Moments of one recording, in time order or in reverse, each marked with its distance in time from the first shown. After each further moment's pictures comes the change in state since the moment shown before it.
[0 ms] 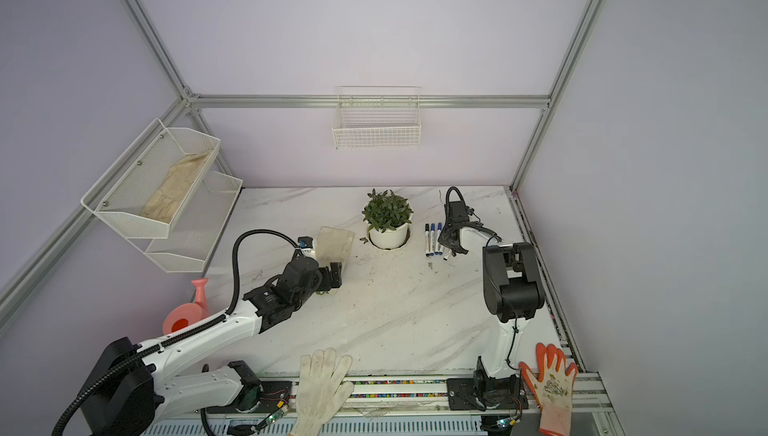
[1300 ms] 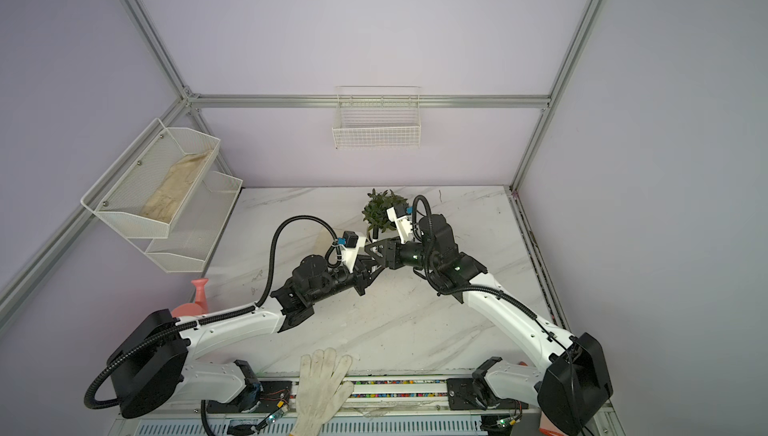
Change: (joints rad) left arm -0.130 0.191 0.018 0.765 0.635 0.175; right arm 0.460 -0.705 -0.299 0.292 -0.764 0.002
